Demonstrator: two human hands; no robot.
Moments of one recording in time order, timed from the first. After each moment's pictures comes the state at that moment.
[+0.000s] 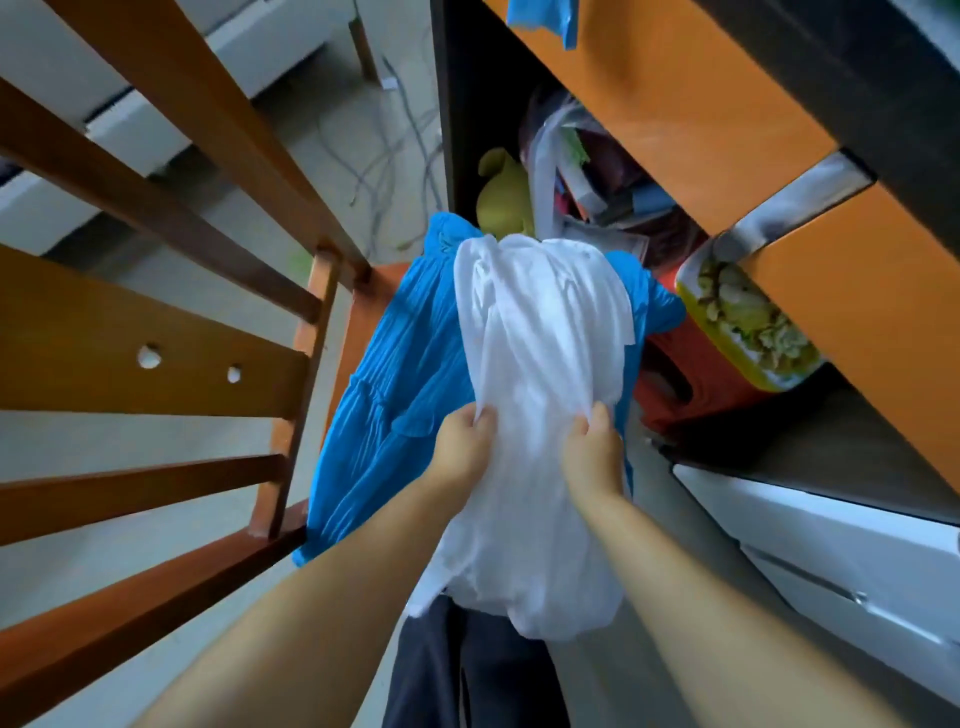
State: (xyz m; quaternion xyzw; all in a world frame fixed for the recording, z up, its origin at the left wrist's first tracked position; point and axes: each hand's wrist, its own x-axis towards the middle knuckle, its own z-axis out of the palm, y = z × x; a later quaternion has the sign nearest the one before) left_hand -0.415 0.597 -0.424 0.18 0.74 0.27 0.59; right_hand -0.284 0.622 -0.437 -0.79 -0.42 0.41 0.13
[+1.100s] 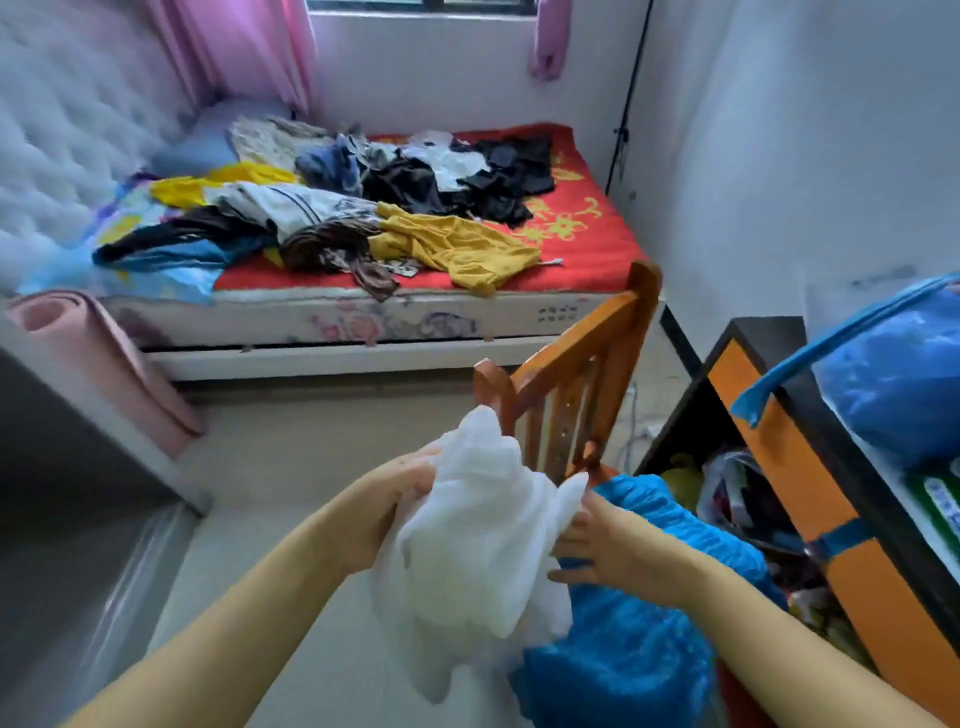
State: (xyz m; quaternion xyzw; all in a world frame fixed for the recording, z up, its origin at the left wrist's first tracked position) left_hand -0.526 0.284 -0.011 0.23 0.46 0.63 0.59; right_hand -0.365 0.493 -0.075 -0.25 -0.53 0.79 -0.19
